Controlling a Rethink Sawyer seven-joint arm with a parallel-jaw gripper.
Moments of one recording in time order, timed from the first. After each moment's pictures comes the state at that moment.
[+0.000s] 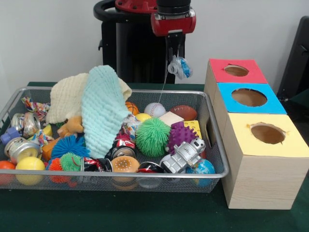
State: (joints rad) arm -0.60 -0.99 0.51 2.27 -0.54 0.36 1.93
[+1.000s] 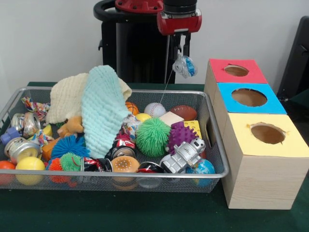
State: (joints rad) arm -0.53 -1.00 0.48 2.27 -0.54 0.36 1.93
